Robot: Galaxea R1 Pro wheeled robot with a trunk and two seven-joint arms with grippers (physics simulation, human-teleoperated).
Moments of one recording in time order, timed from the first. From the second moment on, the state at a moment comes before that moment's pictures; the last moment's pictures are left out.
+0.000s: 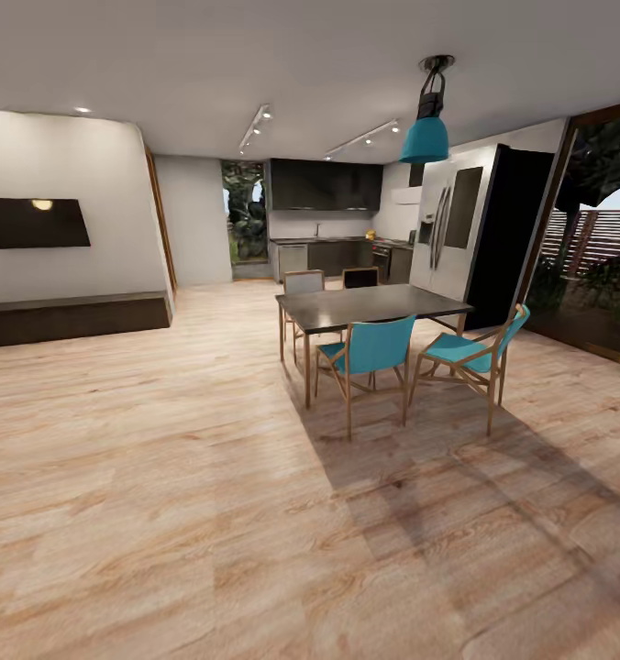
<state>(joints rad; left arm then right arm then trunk) 0.00 0.00 0.00 0.00 0.00 0.00 0.00 0.00 0.00 0.00 0.00 0.00 0.00 0.00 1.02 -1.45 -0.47</state>
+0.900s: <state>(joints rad) 0.00 -0.03 0.01 -0.05 0.06 -0.01 0.00 0.00 0.00 0.01 0.00 0.01 -0.03 0.00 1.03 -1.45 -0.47</state>
